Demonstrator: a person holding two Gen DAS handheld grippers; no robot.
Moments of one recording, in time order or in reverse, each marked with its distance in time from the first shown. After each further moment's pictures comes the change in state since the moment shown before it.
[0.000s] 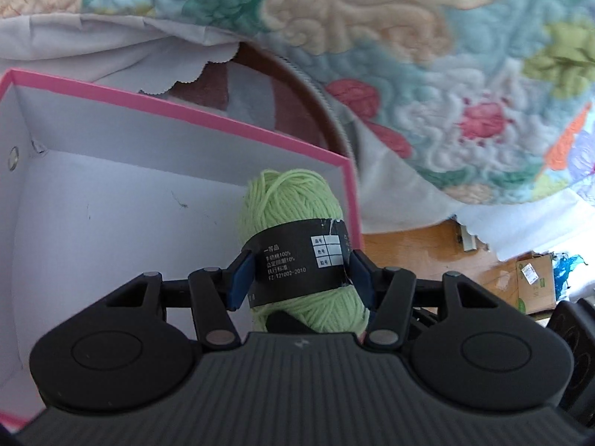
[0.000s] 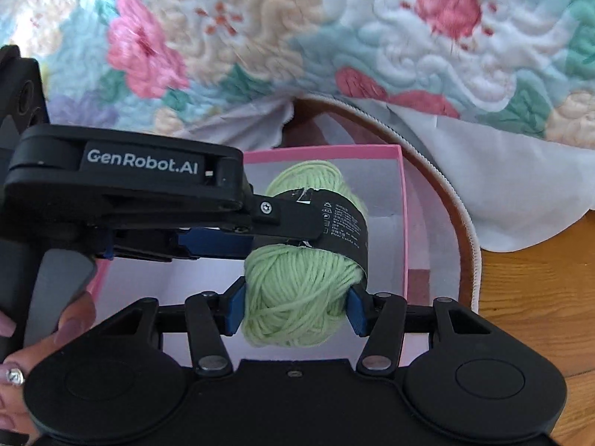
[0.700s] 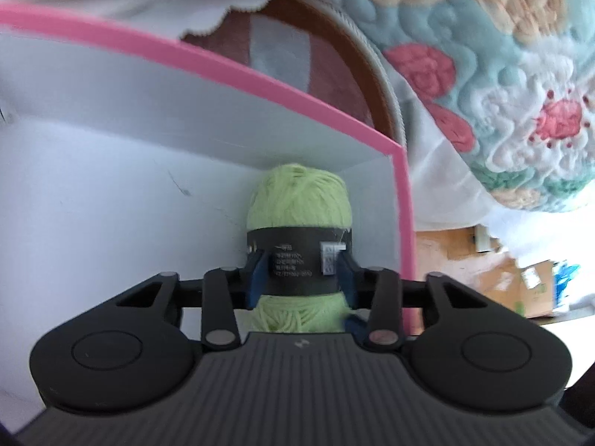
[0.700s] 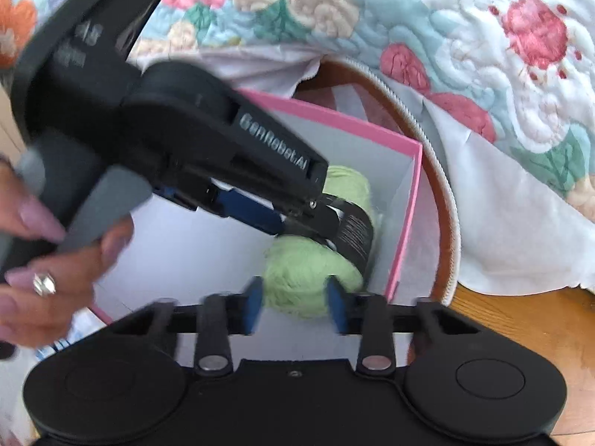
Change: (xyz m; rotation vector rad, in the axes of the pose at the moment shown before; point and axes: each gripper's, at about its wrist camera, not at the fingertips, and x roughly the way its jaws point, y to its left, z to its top) left arm 0.055 0.023 -0.002 -0.083 0.075 -0.016; right arm 0.019 0.012 -0.018 -0.368 0.074 -0.107
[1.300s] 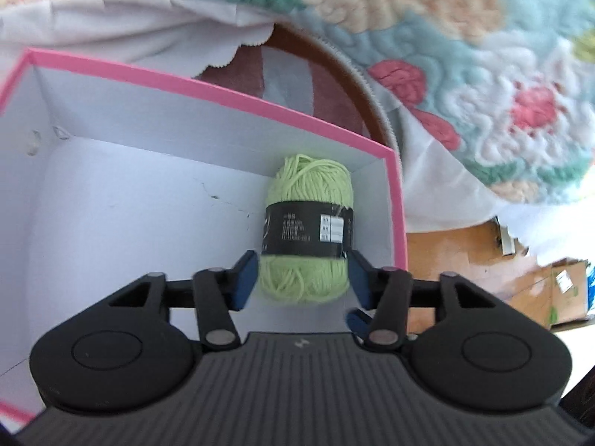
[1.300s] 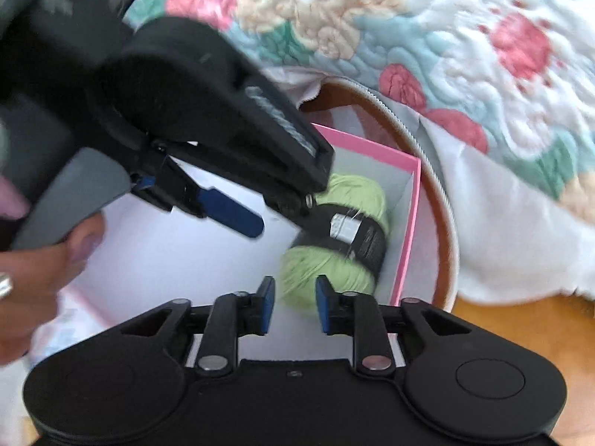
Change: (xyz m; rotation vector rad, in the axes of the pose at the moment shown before) left arm -0.046 -0.029 -0.026 0.070 -0.084 0.151; right arm -0.028 -0.003 -0.013 0.082 -0.106 0.056
